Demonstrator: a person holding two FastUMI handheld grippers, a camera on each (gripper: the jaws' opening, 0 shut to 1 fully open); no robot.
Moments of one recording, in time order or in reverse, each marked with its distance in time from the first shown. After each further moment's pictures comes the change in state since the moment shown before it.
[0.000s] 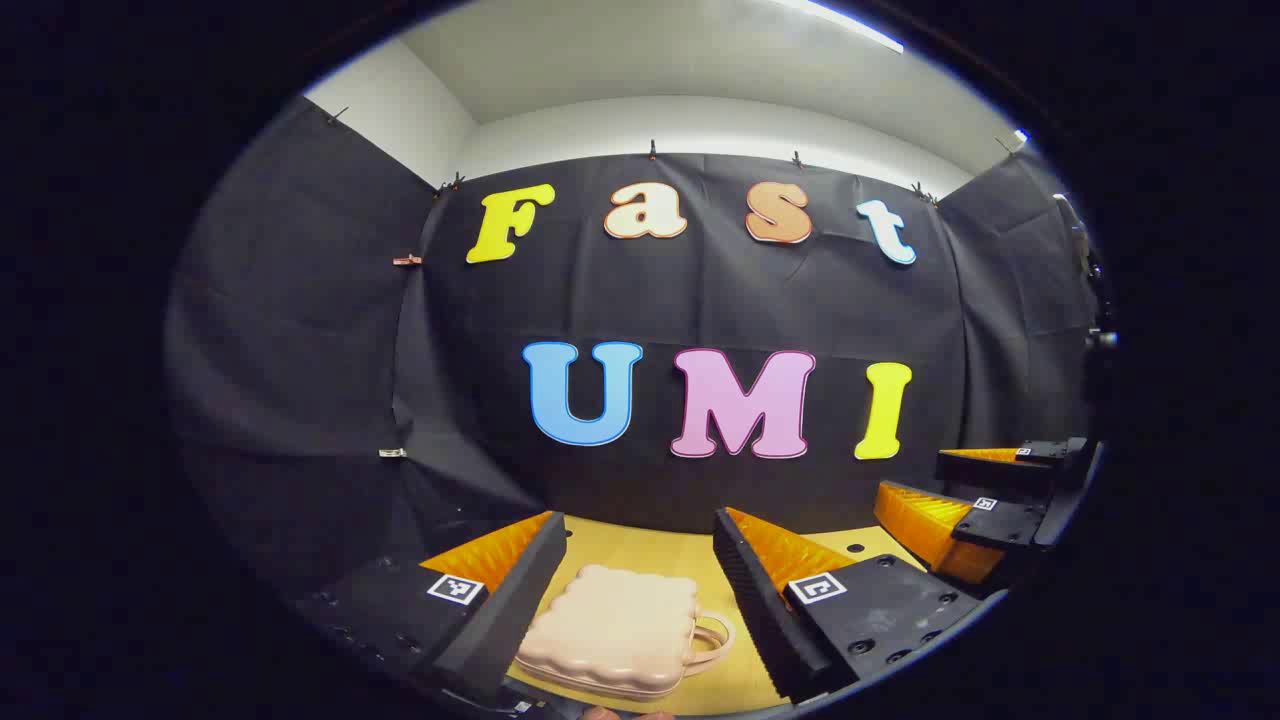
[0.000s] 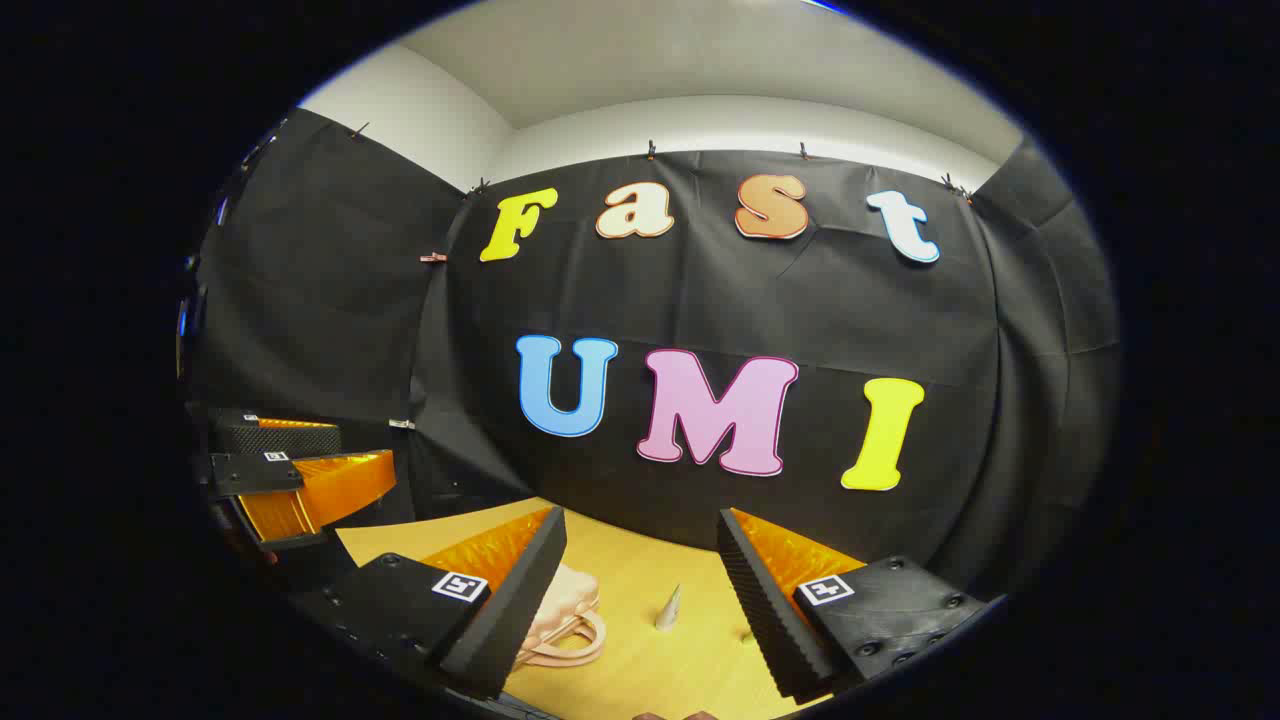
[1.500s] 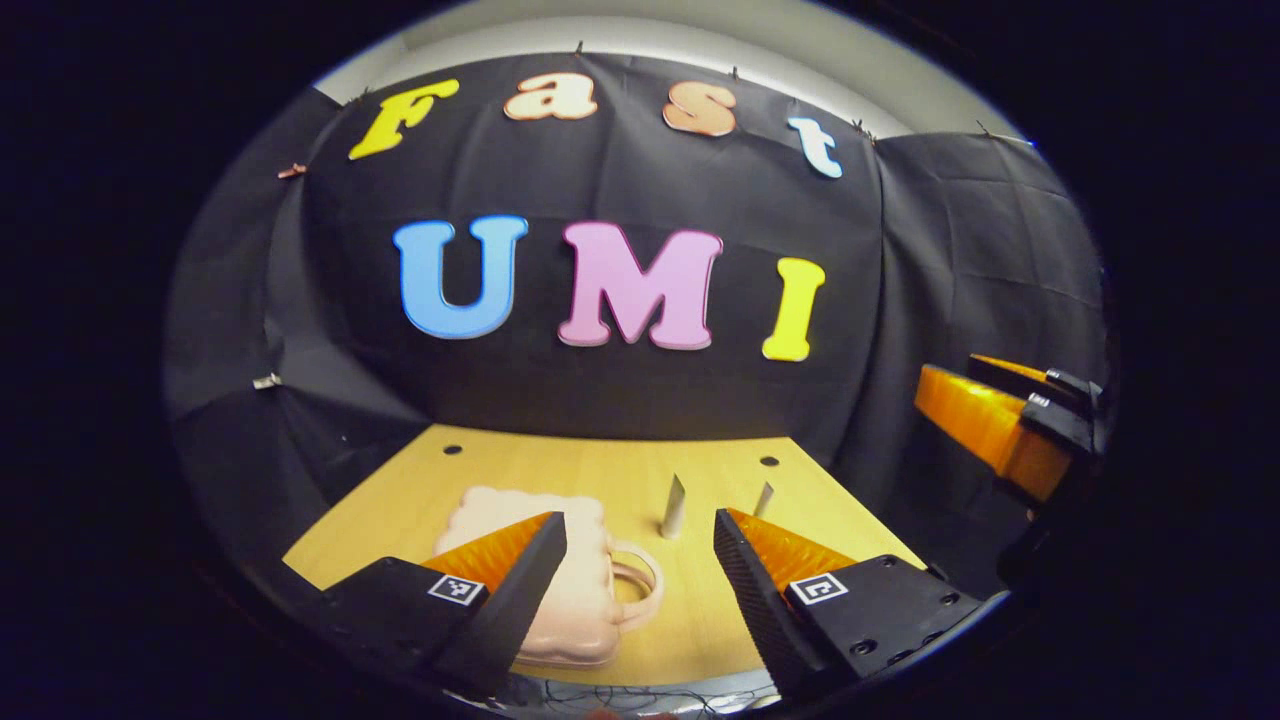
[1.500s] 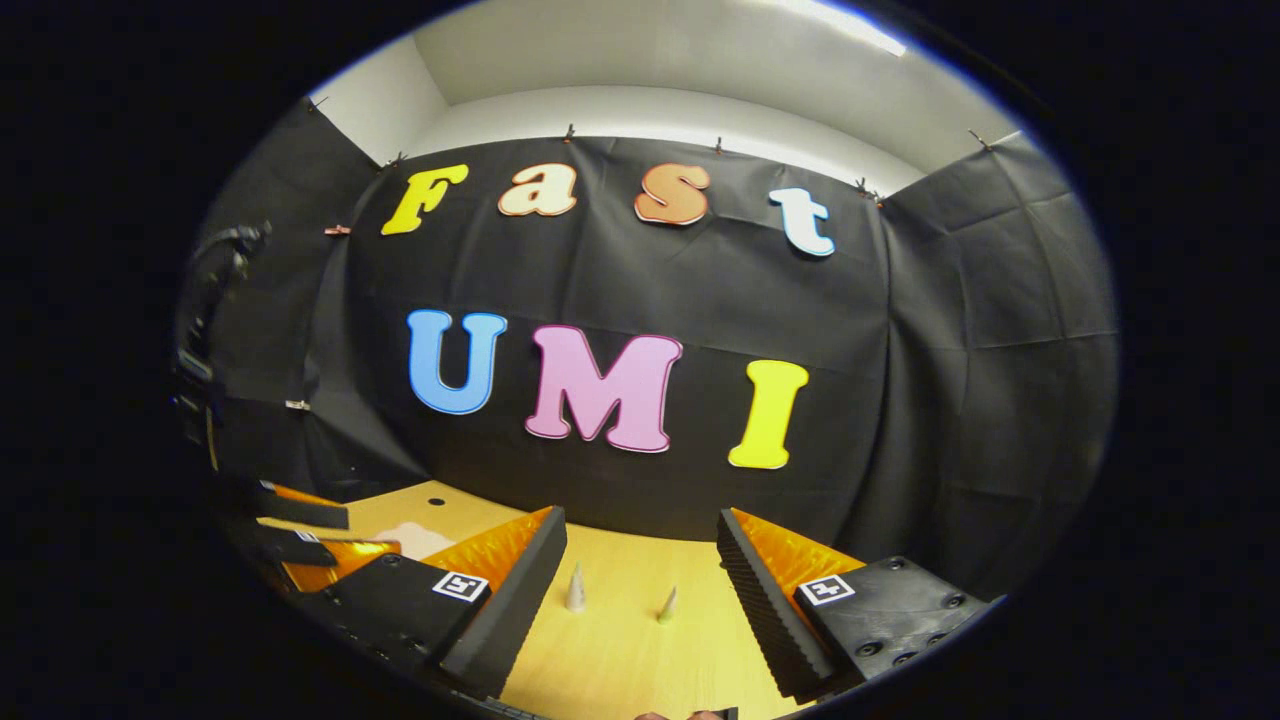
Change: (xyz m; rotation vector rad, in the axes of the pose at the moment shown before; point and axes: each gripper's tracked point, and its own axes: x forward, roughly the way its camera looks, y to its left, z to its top) left arm 0.056 -0.097 -0.154 -0.002 0.452 -0.390; right arm -0.045 -0.087 -0.026 -0.055 0.039 -0.375
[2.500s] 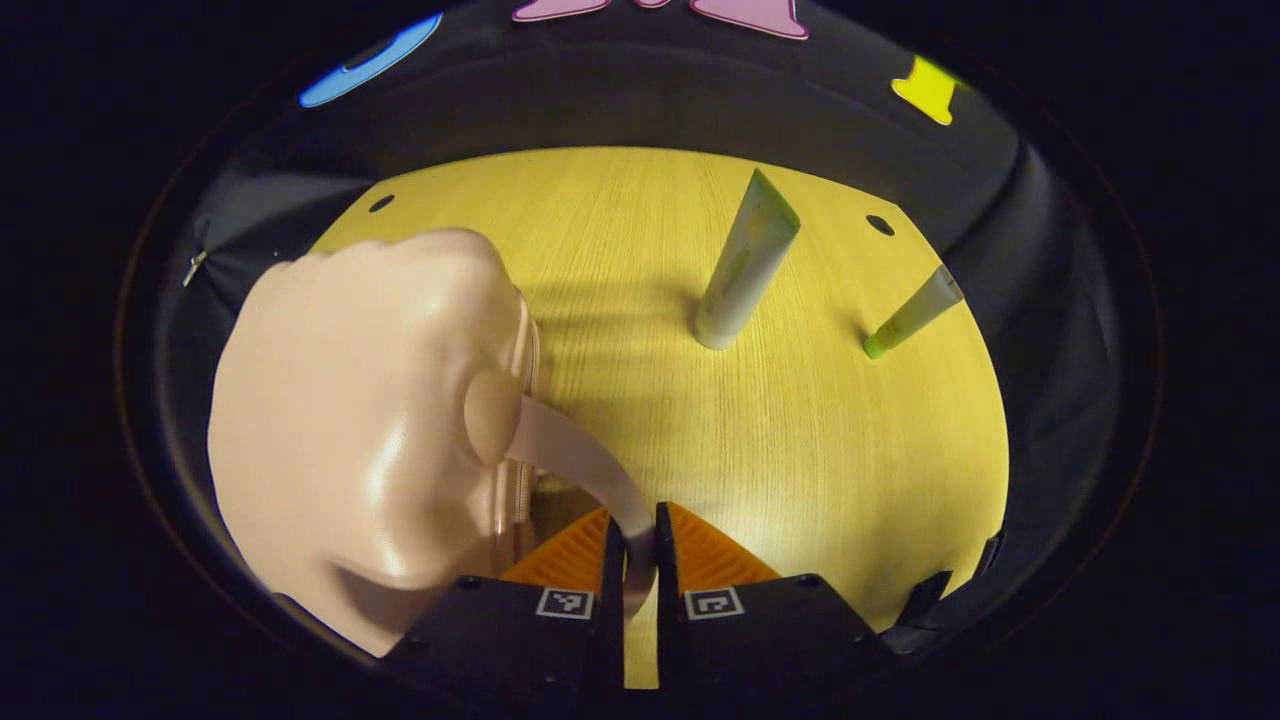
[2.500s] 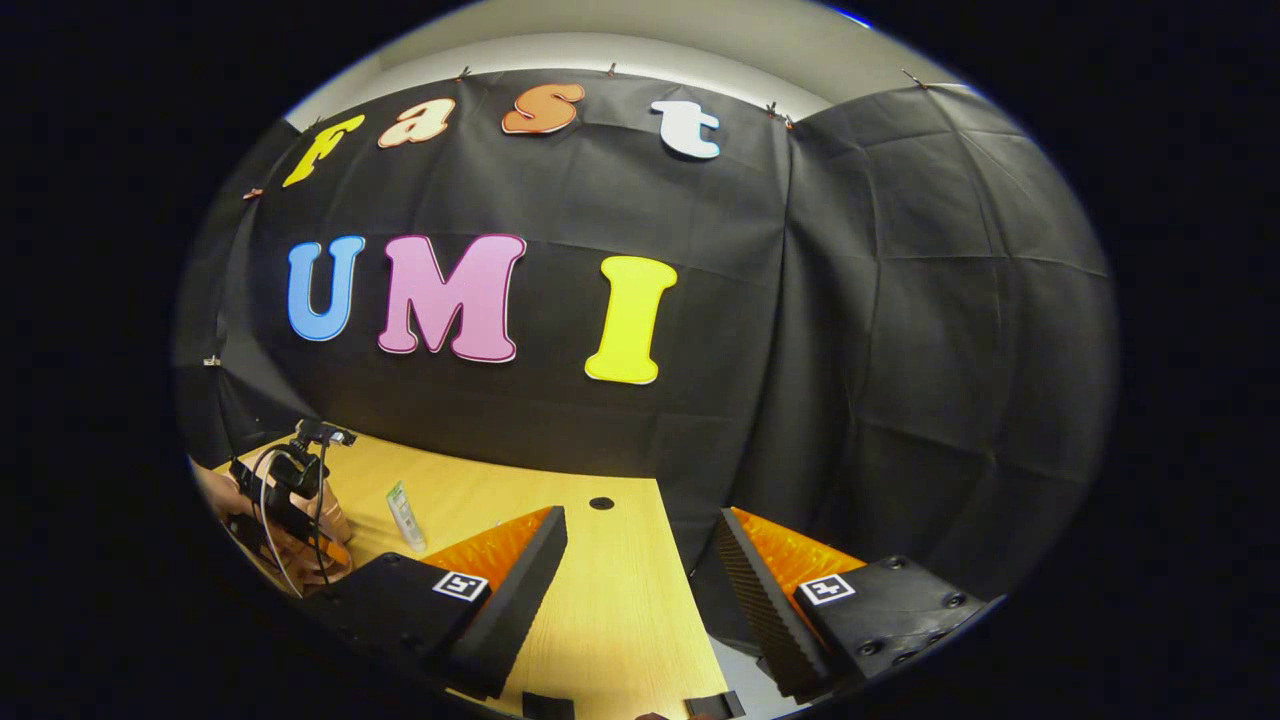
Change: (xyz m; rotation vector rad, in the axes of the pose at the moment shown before) left arm 0.216 0.020 -0.175 -0.122 0.773 0.133; right arm 0.053 -0.209 -0.126 0.018 0.220 -0.190
